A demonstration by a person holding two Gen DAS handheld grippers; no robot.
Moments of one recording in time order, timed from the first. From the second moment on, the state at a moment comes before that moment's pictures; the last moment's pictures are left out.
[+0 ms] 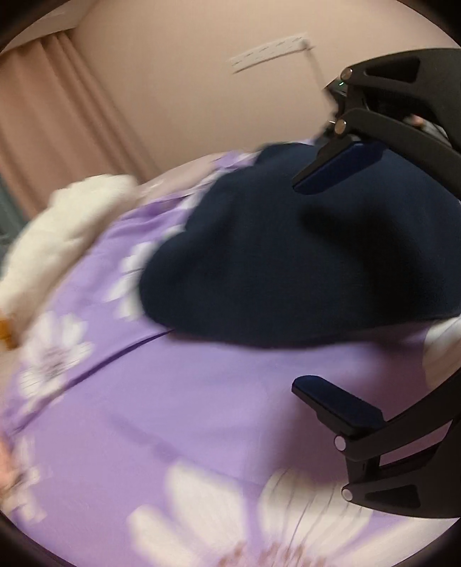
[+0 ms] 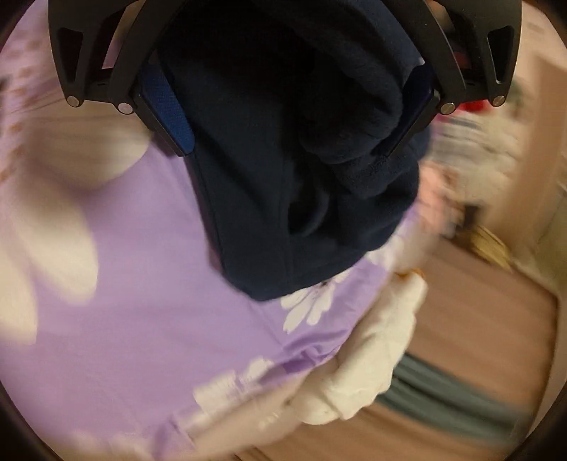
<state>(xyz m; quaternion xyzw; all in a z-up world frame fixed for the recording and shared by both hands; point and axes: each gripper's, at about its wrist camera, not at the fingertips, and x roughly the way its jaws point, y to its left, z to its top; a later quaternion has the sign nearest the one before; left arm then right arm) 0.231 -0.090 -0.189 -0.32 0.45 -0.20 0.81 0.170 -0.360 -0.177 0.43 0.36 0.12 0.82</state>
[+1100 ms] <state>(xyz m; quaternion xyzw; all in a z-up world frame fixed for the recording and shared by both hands) 0.205 -0.147 -0.145 -0.23 0.38 -0.24 0.86 0.163 -0.363 -0.166 0.50 0.26 0.33 0.76</state>
